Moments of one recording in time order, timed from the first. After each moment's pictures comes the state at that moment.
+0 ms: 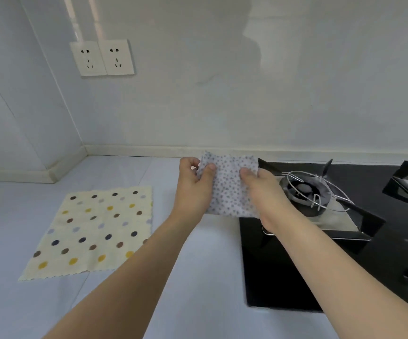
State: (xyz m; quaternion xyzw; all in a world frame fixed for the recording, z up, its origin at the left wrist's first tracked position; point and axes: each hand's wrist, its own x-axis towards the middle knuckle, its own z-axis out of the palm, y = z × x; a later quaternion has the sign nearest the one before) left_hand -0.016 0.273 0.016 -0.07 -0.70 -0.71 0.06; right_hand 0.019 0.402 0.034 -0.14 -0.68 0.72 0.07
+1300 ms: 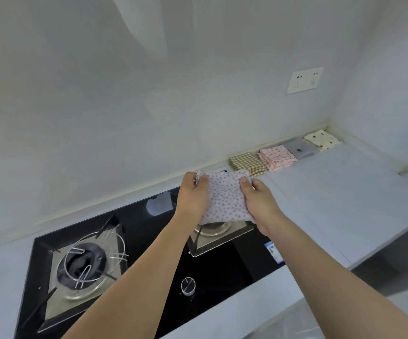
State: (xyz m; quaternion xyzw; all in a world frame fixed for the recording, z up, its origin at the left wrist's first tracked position) left_hand 0.102 0.830 0.190 -0.12 -0.76 -0.60 -0.19; right_hand 0.199 0.941 0.188 -0.38 -0.63 0.65 0.18
